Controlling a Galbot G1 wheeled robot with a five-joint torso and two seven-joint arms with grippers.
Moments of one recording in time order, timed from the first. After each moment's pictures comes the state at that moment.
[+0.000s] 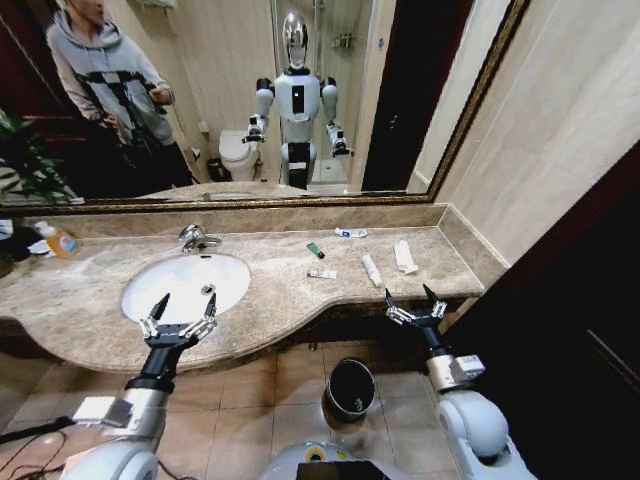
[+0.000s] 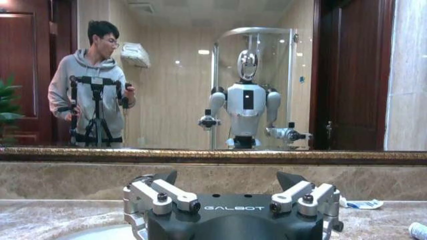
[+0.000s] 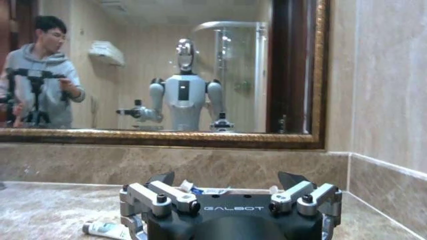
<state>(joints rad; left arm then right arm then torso) 1.84 -1.36 -0.82 -2.47 -0.37 0.04 0.05 -1.59 1.40 0.64 2.20 0.20 0.02 -0.04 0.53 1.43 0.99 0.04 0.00</state>
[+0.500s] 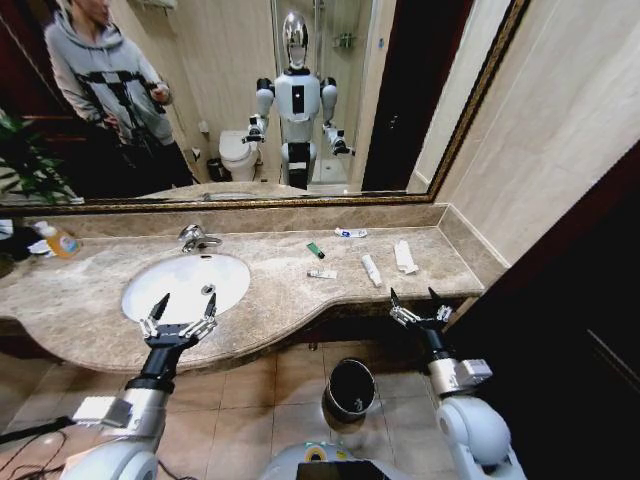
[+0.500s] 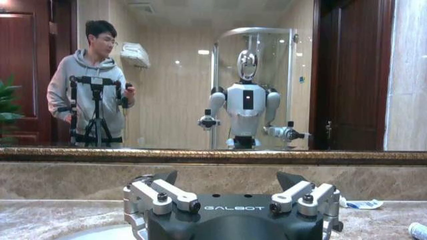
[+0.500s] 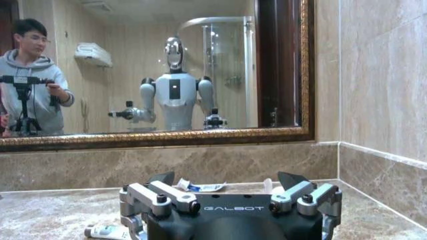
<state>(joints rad) 1.84 -1.36 -0.82 -2.47 -0.37 0.04 0.05 -1.64 1.44 0.66 2.25 0.22 0.00 -0.05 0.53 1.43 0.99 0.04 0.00</state>
